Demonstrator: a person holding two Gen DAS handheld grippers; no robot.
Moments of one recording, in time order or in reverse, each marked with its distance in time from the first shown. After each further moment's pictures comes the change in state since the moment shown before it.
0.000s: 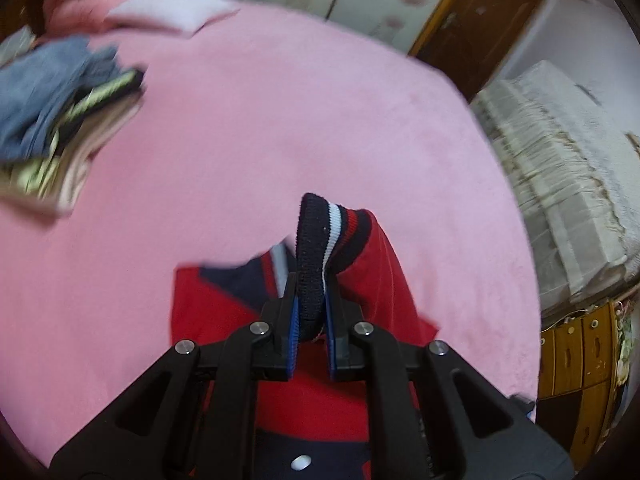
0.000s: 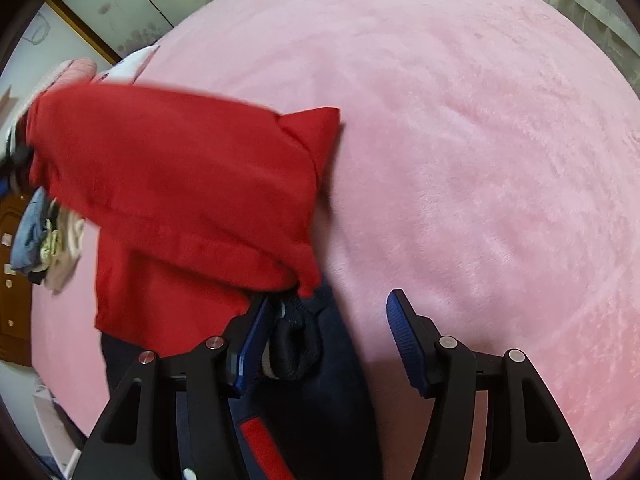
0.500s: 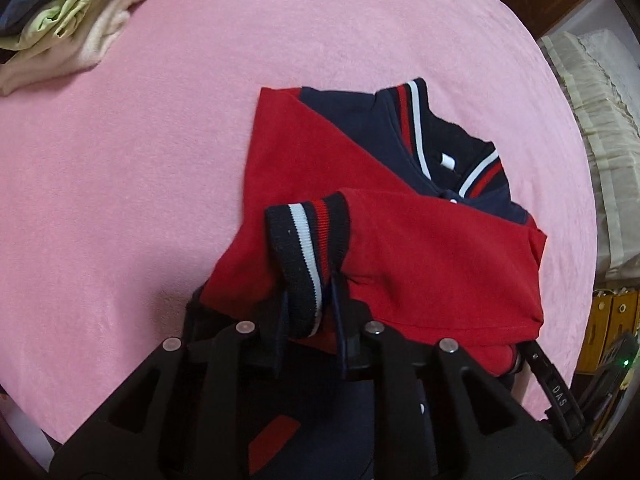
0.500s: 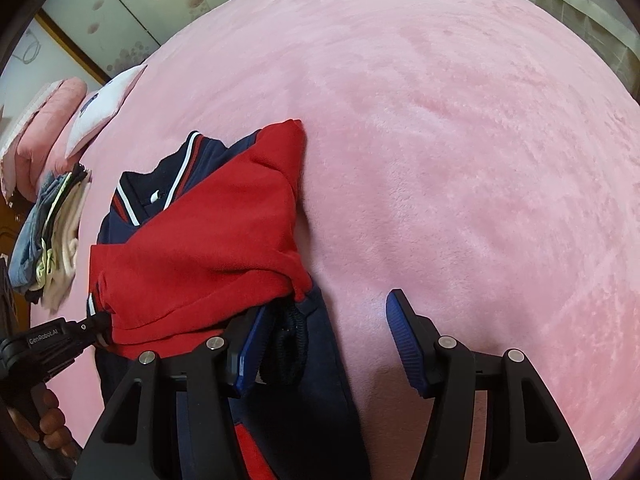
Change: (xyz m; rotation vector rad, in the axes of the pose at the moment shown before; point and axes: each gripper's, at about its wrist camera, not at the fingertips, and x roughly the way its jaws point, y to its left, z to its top) left arm 0.073 0.079 -0.076 -0.067 0.292 0.127; right arm 0.006 -0.014 0.010 0.064 -0.054 -0.006
